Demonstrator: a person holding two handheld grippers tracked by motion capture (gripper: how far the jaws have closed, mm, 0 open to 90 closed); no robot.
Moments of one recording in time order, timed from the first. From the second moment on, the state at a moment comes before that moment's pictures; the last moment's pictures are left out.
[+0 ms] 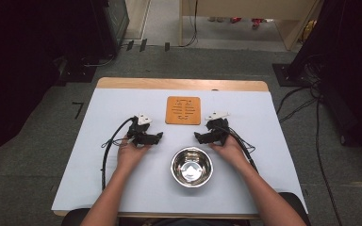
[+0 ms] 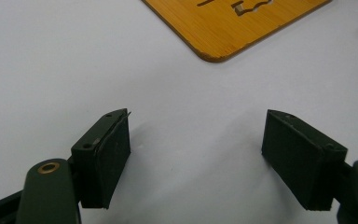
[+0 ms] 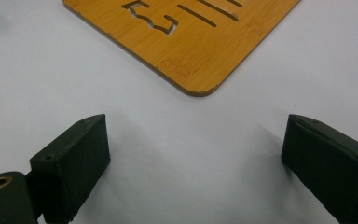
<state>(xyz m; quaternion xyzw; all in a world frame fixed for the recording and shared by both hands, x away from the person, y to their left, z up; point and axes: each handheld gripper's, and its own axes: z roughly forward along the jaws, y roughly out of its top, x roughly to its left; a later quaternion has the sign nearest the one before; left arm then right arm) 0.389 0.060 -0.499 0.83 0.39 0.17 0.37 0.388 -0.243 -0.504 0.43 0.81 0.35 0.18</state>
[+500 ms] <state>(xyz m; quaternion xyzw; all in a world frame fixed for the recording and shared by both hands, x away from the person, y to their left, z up) 0.390 0.060 -0.498 0.83 0.39 0.17 0.37 0.388 -0.244 -0.503 0.43 0.81 0.35 0.18</state>
